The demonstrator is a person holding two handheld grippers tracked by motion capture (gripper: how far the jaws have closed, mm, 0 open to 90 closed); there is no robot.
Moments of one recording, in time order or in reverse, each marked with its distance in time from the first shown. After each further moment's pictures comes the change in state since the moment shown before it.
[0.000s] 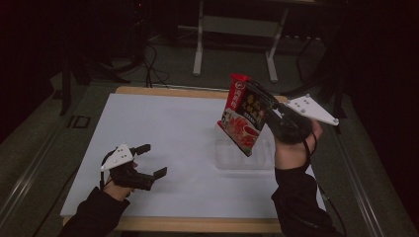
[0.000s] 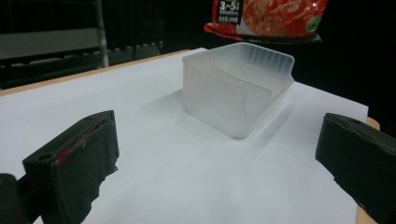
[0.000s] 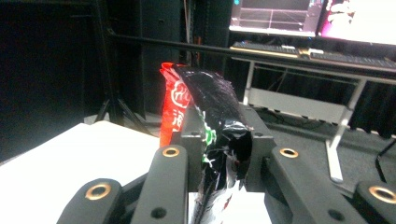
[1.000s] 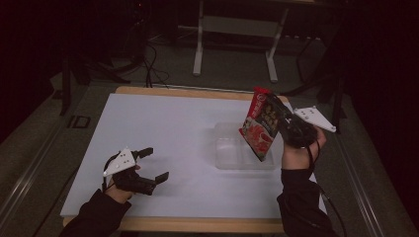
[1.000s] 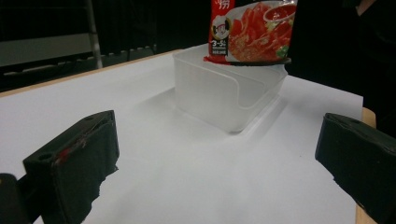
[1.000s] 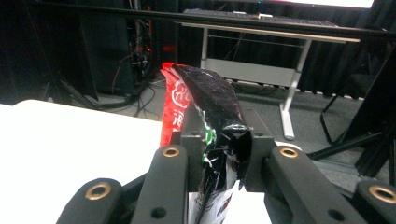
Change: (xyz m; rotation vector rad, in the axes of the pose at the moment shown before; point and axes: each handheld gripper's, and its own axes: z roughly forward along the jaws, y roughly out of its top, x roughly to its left) left arm -0.004 -0.008 0.003 0.003 -0.030 0.029; right arm -0.047 -0.056 0.017 0.094 -0.191 0.038
